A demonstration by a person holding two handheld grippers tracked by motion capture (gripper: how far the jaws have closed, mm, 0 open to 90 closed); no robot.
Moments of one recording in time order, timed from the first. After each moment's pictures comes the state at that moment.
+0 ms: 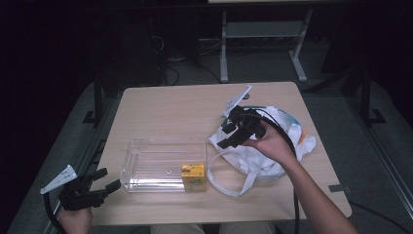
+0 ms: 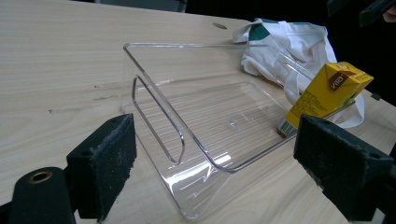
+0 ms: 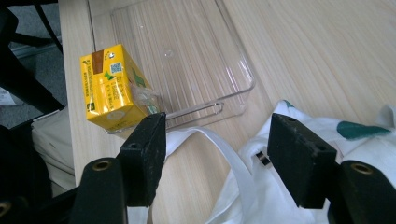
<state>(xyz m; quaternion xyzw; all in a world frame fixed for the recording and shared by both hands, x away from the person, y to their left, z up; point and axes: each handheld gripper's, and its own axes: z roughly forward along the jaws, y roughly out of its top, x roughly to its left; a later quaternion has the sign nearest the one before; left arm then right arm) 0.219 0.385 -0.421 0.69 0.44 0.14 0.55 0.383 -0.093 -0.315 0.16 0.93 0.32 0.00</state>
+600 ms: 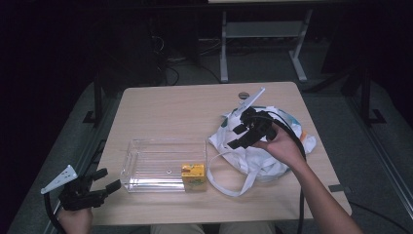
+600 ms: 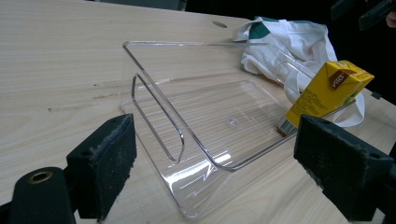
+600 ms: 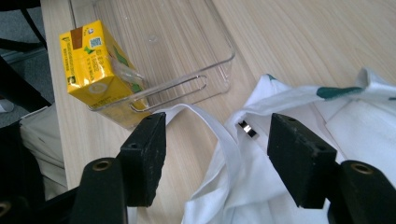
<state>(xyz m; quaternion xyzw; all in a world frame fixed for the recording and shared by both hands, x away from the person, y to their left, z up) 0.219 0.384 -0.422 0.70 0.44 0.14 0.55 0.380 -0.122 -0.323 0.19 0.93 0.32 0.01</state>
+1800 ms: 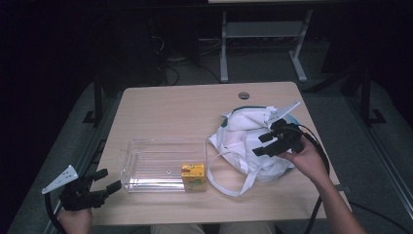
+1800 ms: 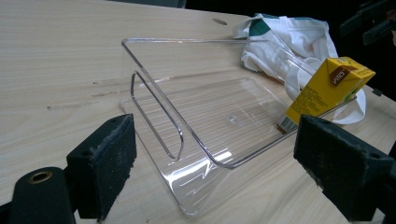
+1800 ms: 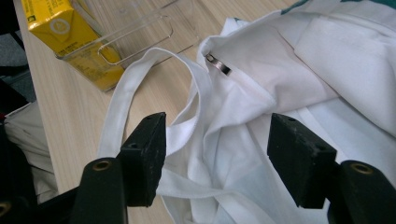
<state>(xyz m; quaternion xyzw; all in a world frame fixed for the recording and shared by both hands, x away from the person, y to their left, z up) 0.219 0.383 -0.422 0.70 0.44 0.14 0.55 0.360 -0.197 -0.356 0.28 0.90 0.34 0.01</state>
